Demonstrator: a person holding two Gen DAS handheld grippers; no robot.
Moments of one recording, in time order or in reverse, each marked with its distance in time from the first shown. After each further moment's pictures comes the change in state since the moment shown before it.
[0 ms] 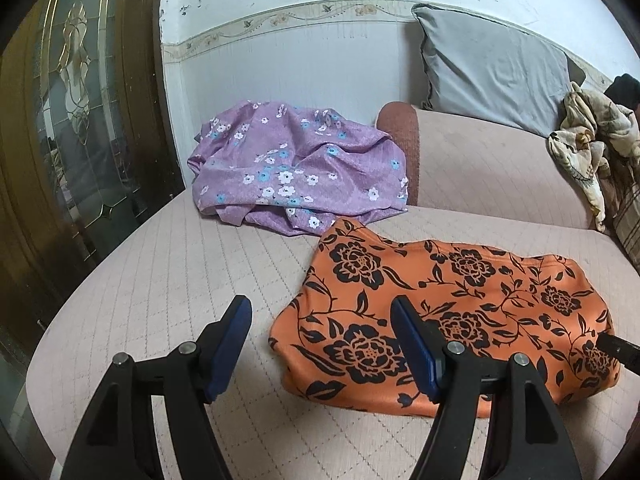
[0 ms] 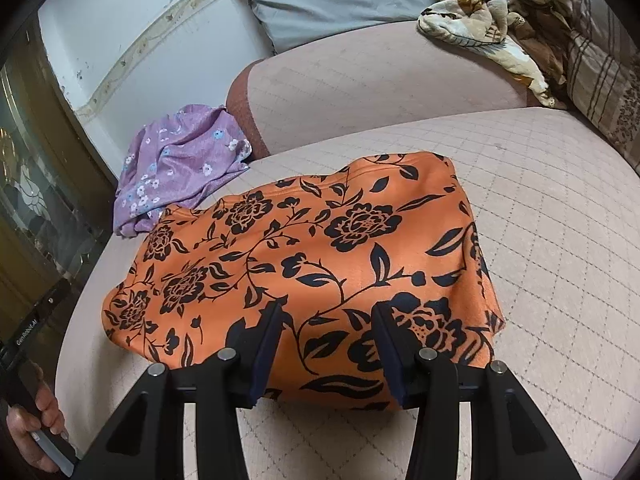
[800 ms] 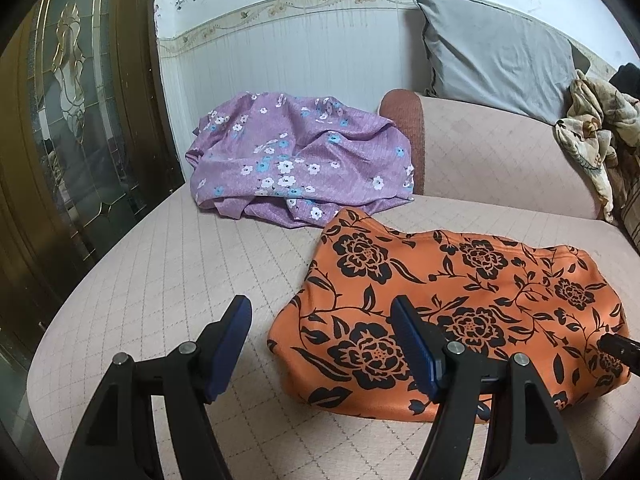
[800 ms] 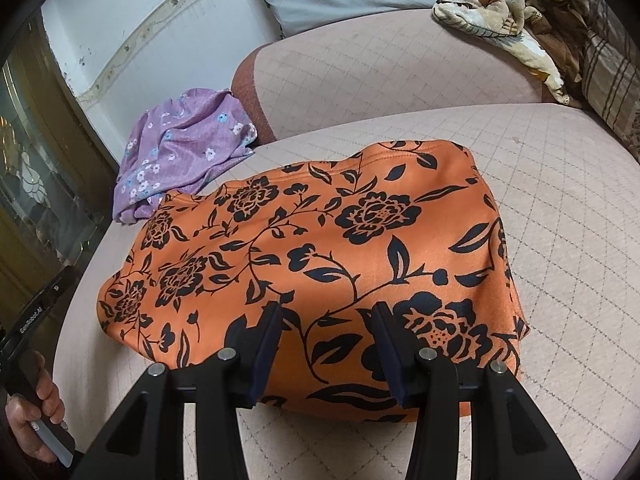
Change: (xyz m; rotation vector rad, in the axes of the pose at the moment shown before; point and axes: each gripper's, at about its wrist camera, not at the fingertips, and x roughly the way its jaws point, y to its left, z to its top) left arm 0.021 -0.003 -0.002 0.017 0.032 0.021; right arm 0.018 0.007 0.000 -0.027 0.041 0.012
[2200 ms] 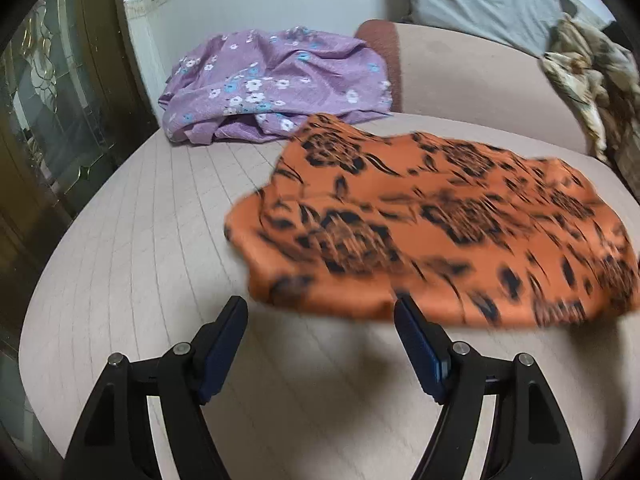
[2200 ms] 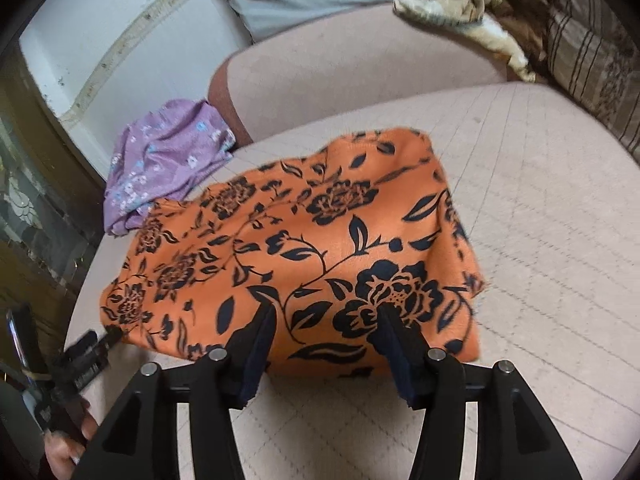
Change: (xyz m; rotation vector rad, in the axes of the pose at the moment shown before) left arm 0.009 -0.023 -0.069 0.068 0.203 -0.059; right arm -0.037 -0.013 -0.014 0.085 -0.003 -0.039
